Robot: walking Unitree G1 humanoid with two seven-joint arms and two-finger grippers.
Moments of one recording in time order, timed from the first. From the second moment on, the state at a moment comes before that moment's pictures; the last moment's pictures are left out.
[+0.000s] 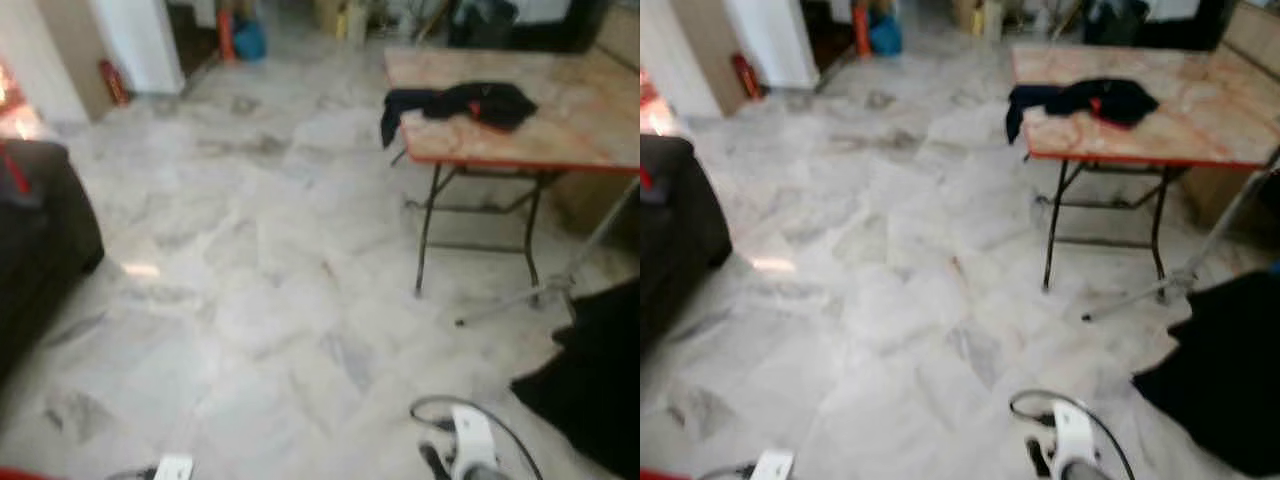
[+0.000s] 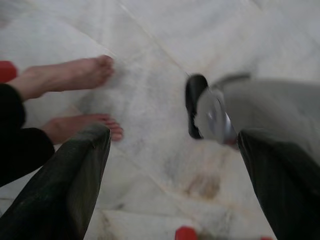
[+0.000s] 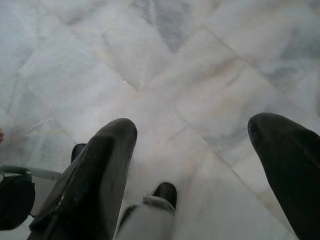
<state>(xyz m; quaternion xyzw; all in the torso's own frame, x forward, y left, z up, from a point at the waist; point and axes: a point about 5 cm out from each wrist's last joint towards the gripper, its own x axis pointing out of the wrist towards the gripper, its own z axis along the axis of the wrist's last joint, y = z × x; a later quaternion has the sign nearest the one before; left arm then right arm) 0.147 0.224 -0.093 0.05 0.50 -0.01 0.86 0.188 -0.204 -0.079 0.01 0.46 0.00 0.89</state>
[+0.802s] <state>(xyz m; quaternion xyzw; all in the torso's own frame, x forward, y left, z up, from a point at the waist) 0.132 0.219 -0.099 0.05 0.51 -0.01 0.86 0.195 -0.198 -0.076 0.03 0.45 -0.01 0.89</state>
